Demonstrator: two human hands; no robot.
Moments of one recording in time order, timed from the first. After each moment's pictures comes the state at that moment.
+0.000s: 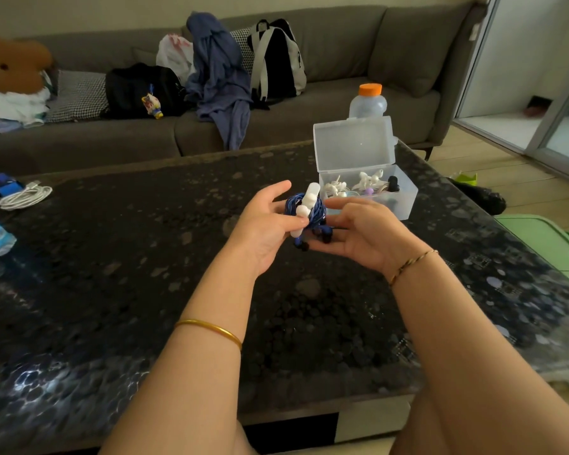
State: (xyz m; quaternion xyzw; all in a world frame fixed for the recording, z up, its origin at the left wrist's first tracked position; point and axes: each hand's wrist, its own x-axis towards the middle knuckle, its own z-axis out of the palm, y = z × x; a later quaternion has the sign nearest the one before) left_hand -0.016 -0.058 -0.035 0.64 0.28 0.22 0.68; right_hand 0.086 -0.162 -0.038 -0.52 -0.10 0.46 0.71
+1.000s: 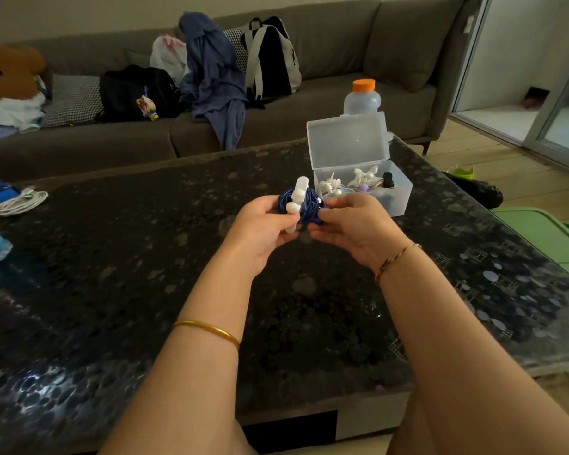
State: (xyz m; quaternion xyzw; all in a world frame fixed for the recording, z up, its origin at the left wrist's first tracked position) left_hand -0.013 -0.063 -0.035 0.65 0.32 0.20 0.66; right_hand 0.083 -0.158 -0.038 -0.63 -0.15 0.36 0.67
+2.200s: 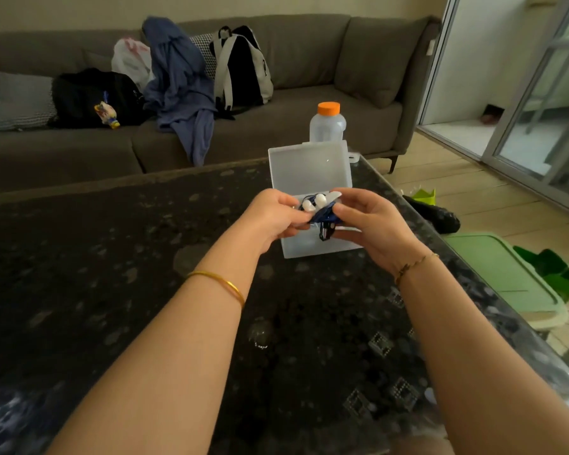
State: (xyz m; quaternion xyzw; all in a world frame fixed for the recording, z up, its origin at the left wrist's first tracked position) left_hand 0.100 -0.057 -0.008 0.75 0.32 0.10 0.57; right_hand 0.187 -0.189 -0.036 -0.64 -0.24 0.25 0.68
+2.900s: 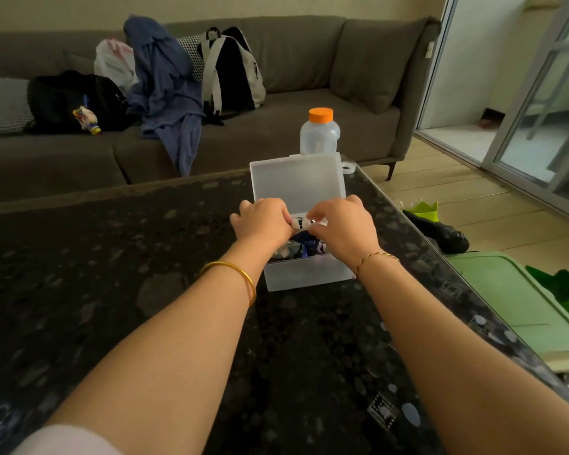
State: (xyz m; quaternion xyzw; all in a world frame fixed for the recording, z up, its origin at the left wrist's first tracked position) left_hand 0.188 -0.017 -0.050 0.91 0.36 0.12 0.14; right_hand 0.250 -0.125 -0.055 -0.90 -0.36 -0.05 0.25
